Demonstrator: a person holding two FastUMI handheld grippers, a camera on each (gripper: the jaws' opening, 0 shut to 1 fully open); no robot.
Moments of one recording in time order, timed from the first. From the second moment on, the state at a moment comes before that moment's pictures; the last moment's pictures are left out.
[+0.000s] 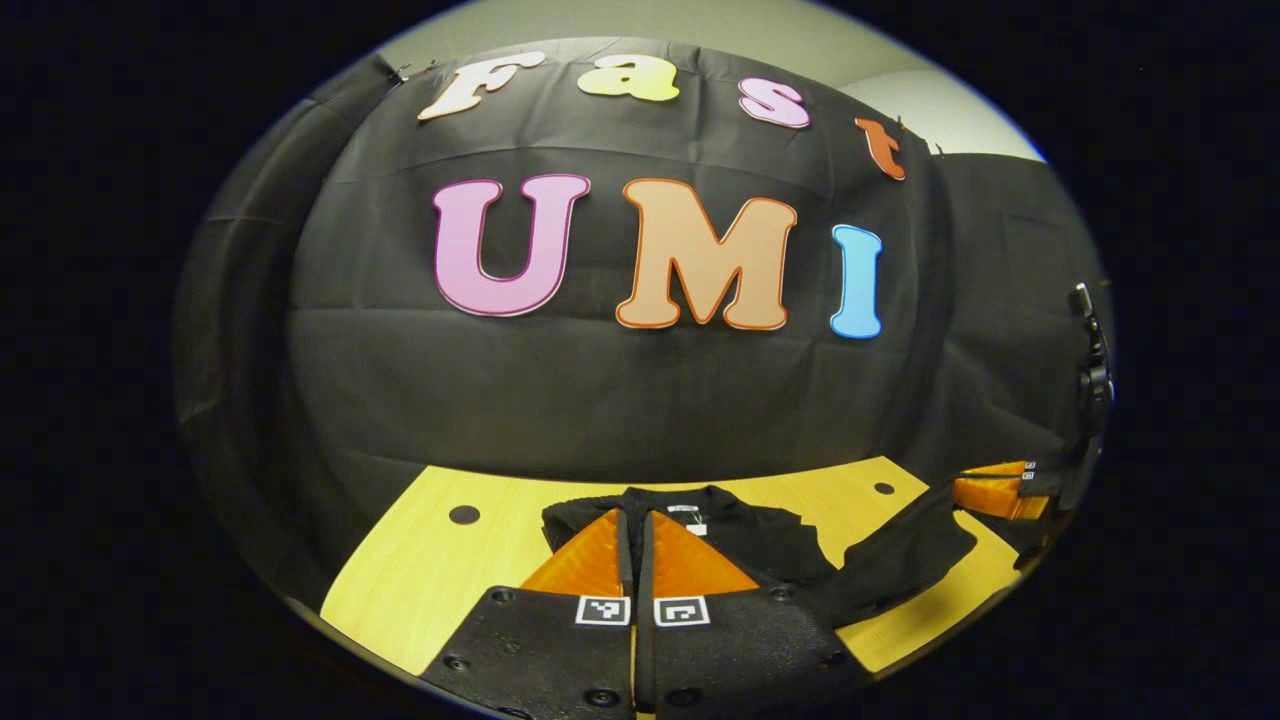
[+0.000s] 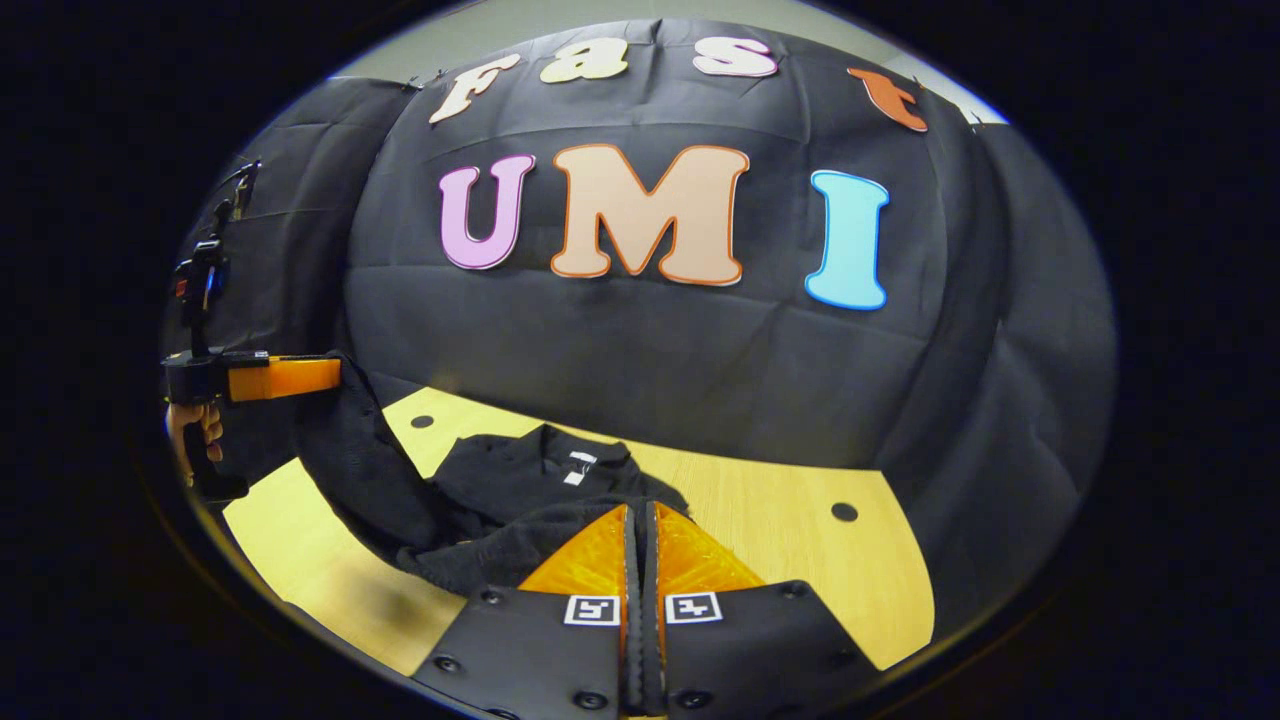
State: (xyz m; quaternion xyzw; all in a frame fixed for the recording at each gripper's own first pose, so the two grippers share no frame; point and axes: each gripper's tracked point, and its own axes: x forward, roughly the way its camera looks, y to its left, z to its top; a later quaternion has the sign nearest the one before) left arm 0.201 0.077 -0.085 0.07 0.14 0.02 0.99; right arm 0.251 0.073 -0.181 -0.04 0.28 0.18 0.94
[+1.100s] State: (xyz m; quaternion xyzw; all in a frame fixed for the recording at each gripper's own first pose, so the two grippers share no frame) left arm 0.380 0.155 -0.177 0.09 0.19 0.09 0.97; right arm 0.471 0.119 -0.300 -0.09 0.30 0.17 0.94
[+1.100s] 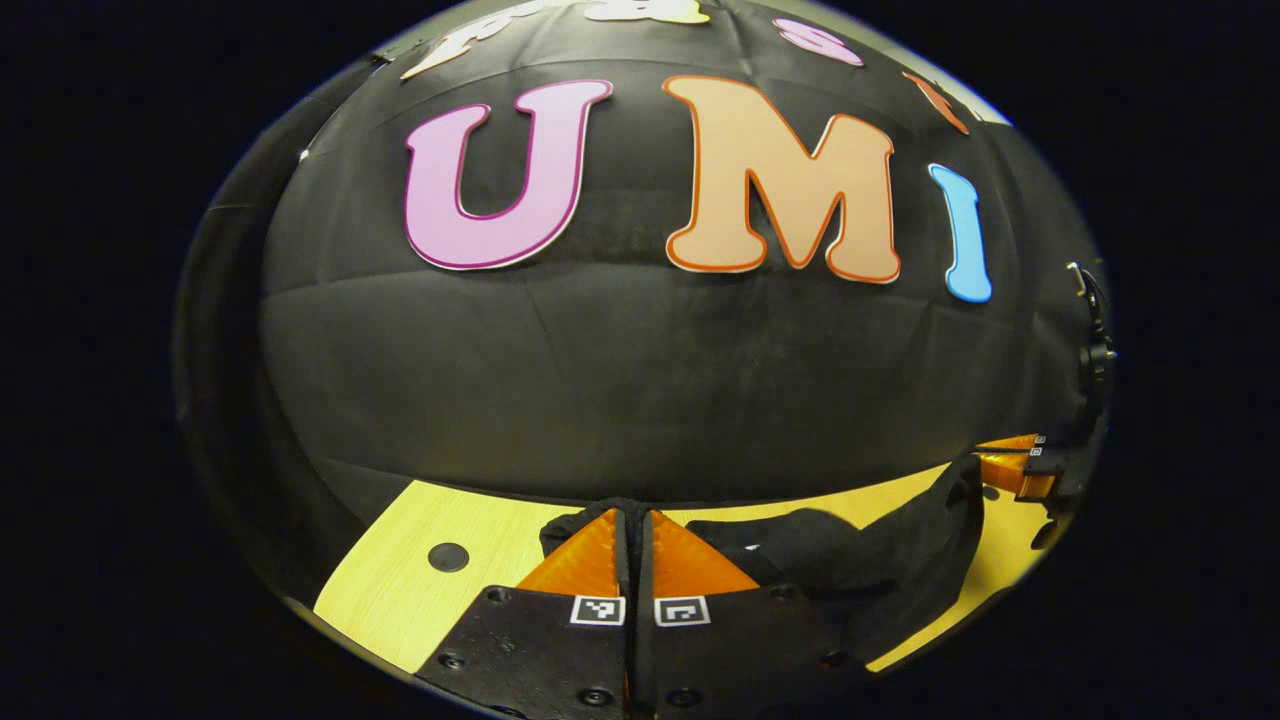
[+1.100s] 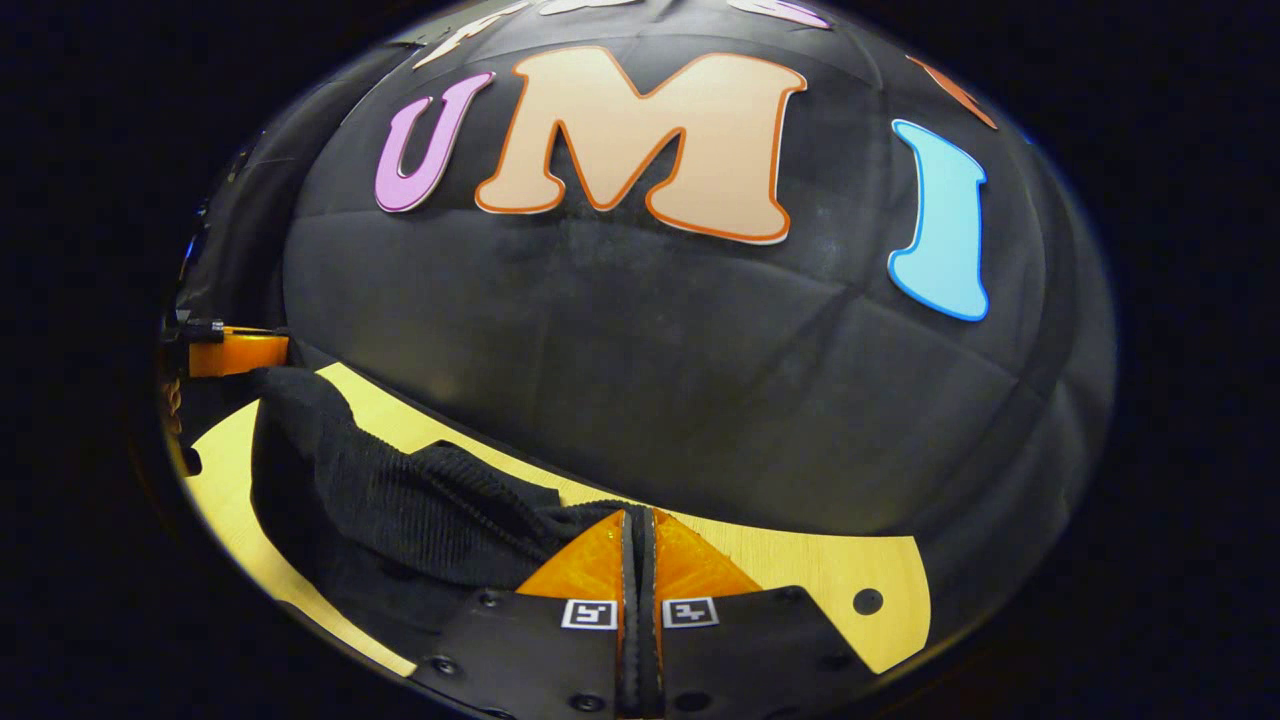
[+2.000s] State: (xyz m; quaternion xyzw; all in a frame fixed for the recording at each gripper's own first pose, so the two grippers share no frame) left arm 0.357 0.158 -0.087 0.07 0.09 0.13 0.99; right arm 0.472 0.071 -0.194 -0.10 0.18 0.13 0.97
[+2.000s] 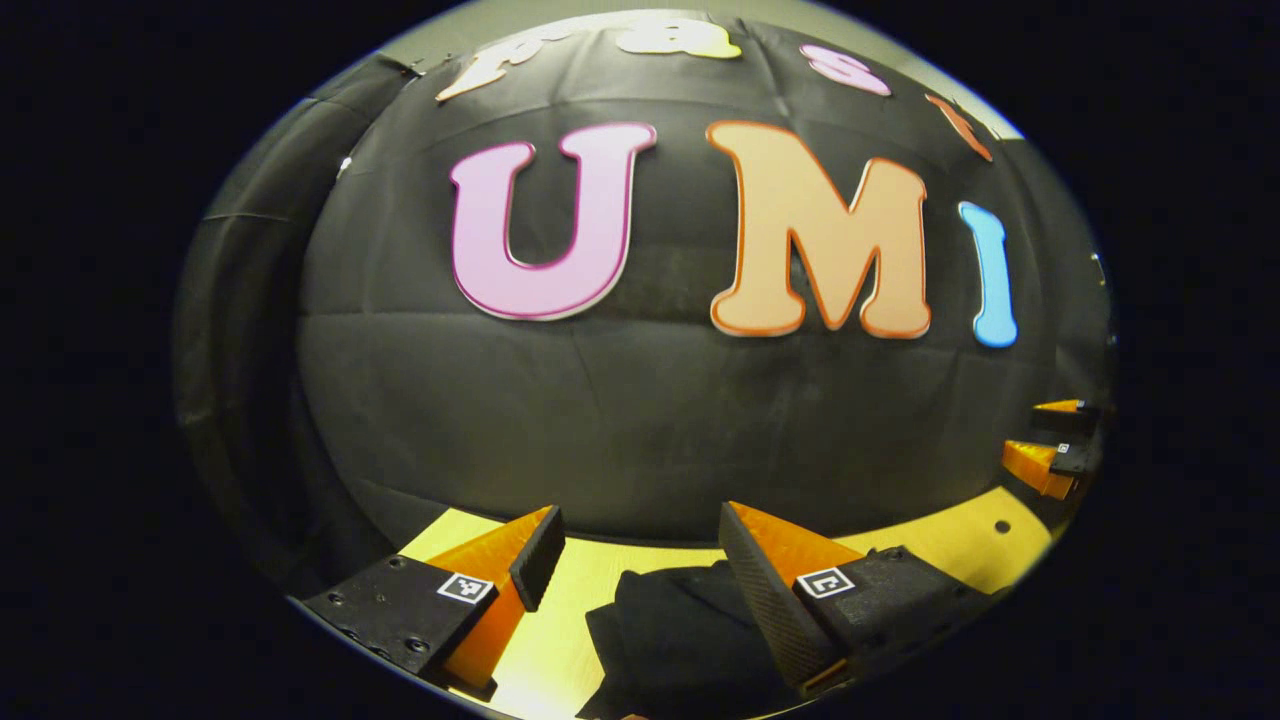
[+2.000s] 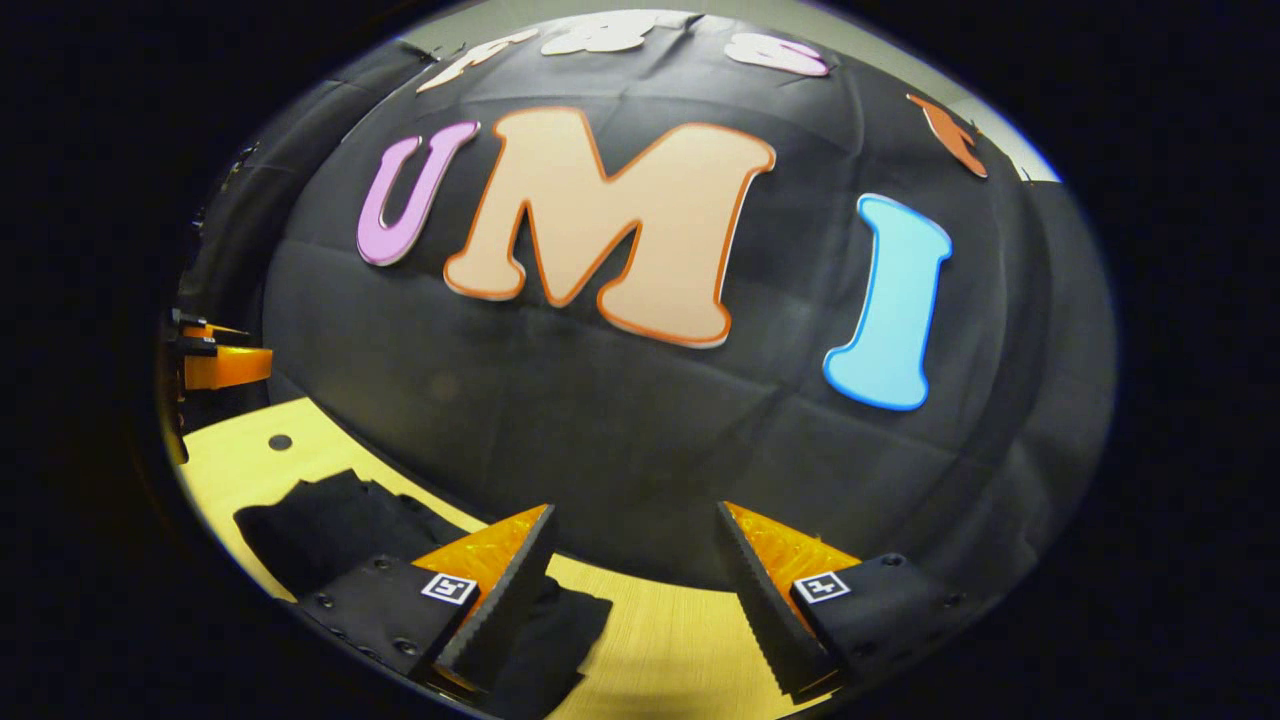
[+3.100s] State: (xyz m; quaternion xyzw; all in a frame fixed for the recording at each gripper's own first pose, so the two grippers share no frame) left arm 0.084 0.053 -0.003 0.05 0.00 0.14 0.99; right arm 0.129 -0.017 -0.077 0.04 0.08 0.11 0.99
